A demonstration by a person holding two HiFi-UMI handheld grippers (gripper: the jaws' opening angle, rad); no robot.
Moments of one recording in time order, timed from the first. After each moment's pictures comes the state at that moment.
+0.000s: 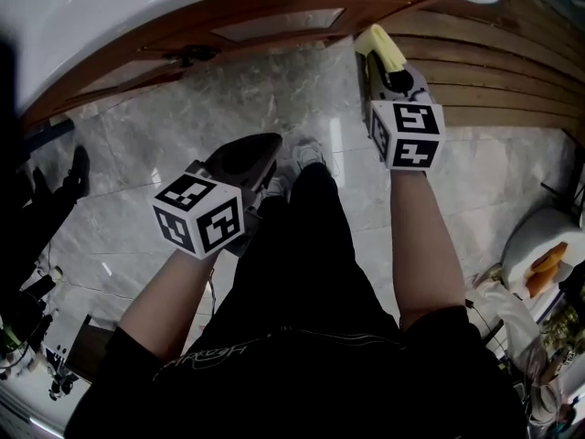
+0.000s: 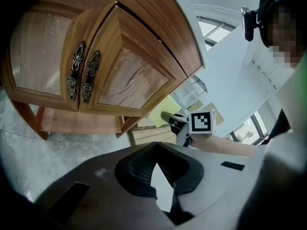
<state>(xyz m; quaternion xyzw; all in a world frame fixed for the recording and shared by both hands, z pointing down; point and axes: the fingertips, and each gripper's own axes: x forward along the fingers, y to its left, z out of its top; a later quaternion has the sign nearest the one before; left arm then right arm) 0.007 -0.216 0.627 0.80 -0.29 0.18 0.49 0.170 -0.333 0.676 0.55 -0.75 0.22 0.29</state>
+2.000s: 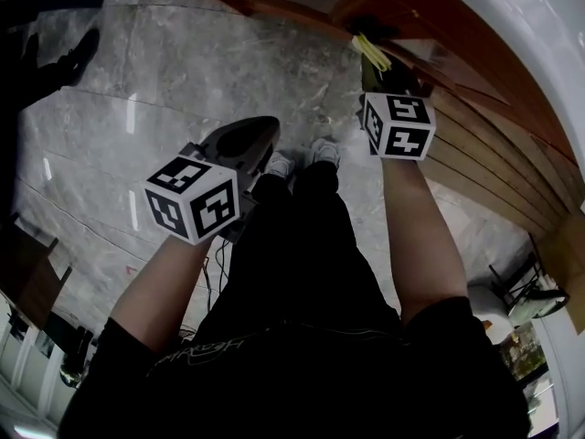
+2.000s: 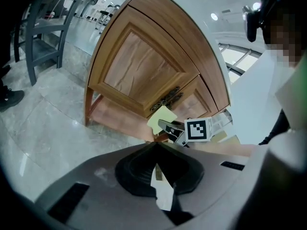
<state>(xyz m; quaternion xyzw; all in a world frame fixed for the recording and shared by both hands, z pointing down) -0.178 -0.189 0.652 0.70 -0.47 0.08 0.54 -0.076 -0.344 0.739 0.36 -0.85 0.20 0.34</state>
